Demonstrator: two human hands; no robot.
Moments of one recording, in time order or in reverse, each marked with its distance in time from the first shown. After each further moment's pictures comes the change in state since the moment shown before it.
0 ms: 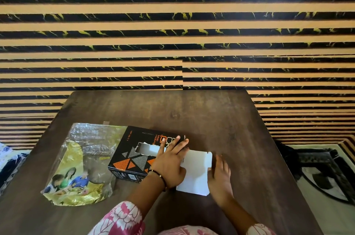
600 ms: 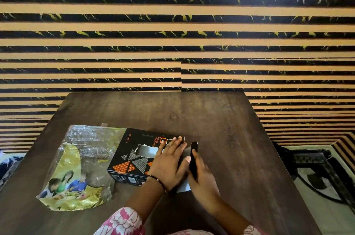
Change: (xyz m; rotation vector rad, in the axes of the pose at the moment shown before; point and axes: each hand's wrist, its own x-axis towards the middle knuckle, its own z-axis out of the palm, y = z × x) left_hand -0.006 -0.003 0.003 -0.231 0.176 -0.056; right_hand -0.022 -0.046 0.003 0.177 -0.144 -0.242
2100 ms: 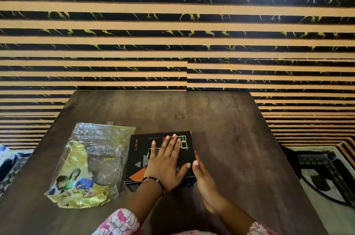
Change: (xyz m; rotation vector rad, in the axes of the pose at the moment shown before) left_hand -0.011 -0.017 -0.010 0.247 -0.090 -0.102; right_hand 0.003 -0.019 0.017 0.604 -0.118 0.321
